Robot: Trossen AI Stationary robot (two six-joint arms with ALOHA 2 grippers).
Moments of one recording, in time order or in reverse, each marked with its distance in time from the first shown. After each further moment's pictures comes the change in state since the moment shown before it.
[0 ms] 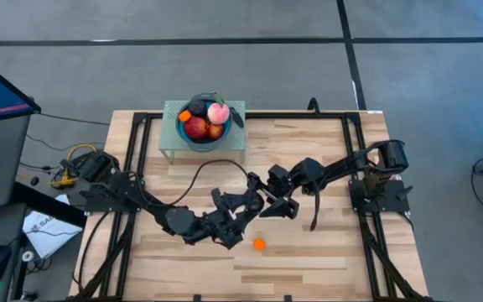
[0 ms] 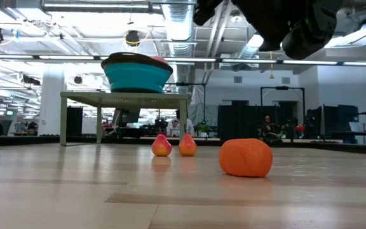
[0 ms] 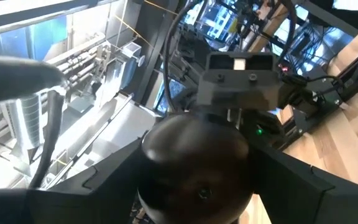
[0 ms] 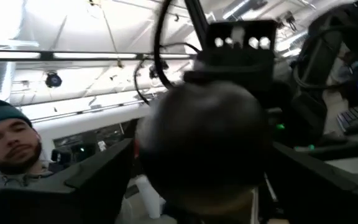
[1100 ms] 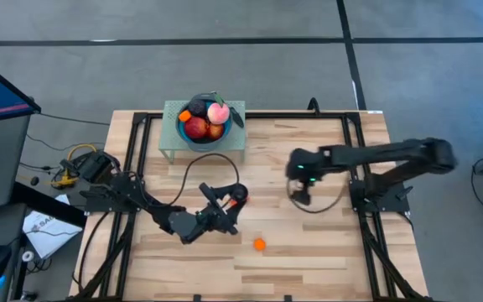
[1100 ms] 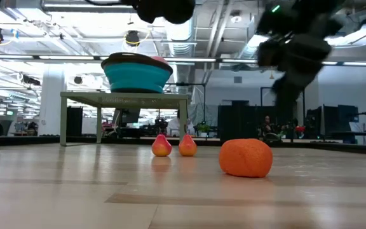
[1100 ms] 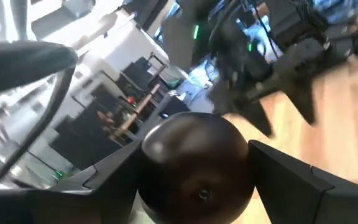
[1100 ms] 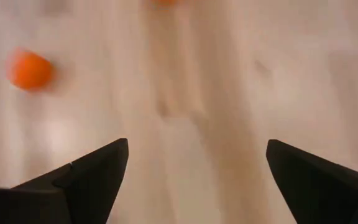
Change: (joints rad) left arm -0.008 -0.001 -0.172 -0.016 -0.287 -0.434; right arm -0.160 -0.473 -0.002 -2.094 0.389 -0.509
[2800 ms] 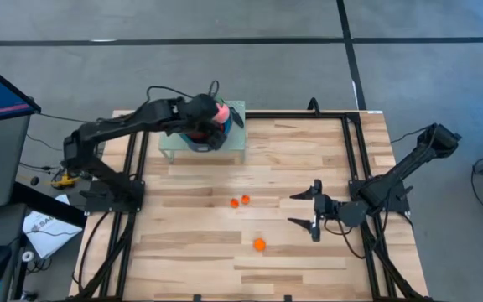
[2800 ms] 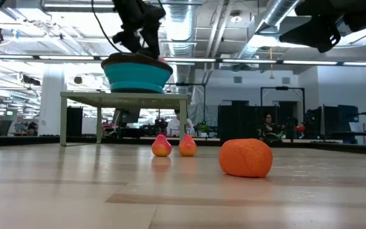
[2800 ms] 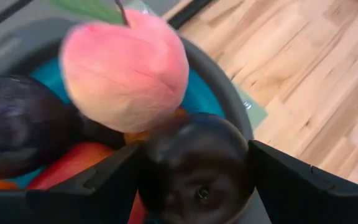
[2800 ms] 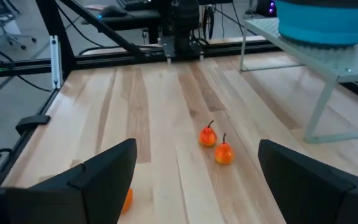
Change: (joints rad) left arm 0.859 -0.223 0.615 -1.889 0.921 -1.223; right arm 0.767 -0.241 -0.305 0.789 0.928 0.177
